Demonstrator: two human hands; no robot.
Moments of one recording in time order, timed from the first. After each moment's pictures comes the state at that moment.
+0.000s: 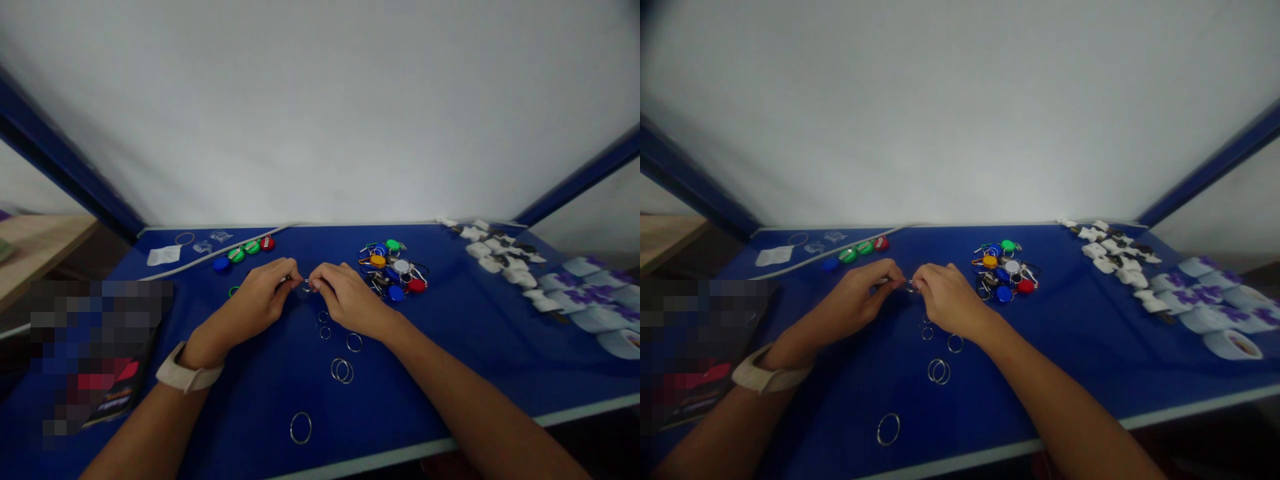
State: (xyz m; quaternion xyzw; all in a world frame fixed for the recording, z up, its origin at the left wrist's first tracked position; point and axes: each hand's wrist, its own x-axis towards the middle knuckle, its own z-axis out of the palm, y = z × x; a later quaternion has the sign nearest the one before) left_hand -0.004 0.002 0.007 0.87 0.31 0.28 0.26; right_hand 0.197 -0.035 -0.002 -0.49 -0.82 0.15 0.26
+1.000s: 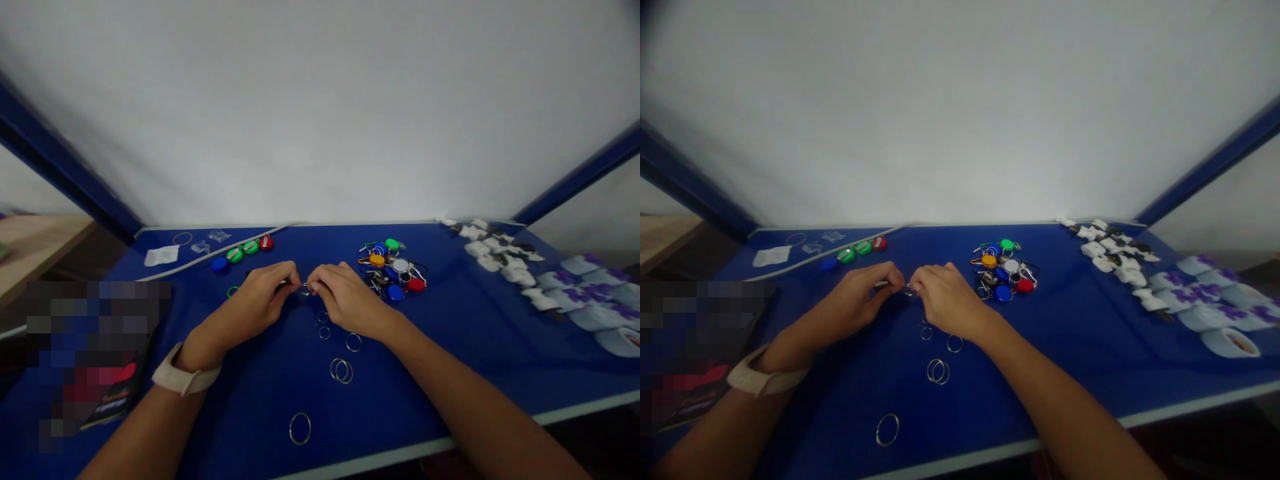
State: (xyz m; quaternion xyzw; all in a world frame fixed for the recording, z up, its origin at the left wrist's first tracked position) left_hand -0.006 0.005 0.001 0.88 0.29 0.28 0.27; right_hand 0.198 -0.036 -0.003 -0.47 -0.84 0.14 0.24
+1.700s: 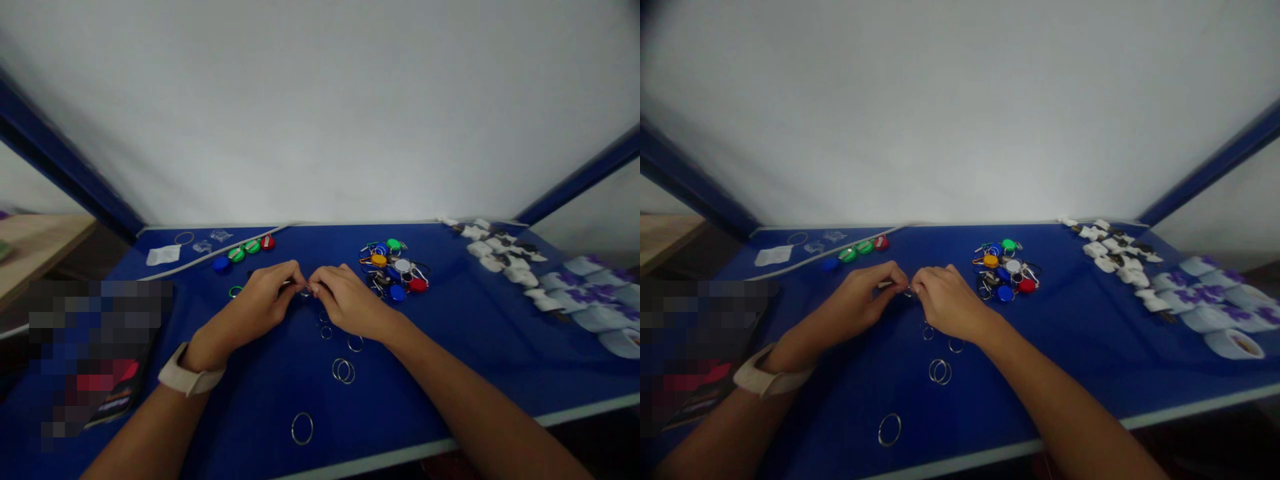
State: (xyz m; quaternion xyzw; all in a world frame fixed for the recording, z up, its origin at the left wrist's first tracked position) left_hand -0.001 0.001 0.003 0.87 0.30 0.28 0.28; right_hand 0.197 -0.038 -0.004 -0.47 -0.83 0.17 0.25
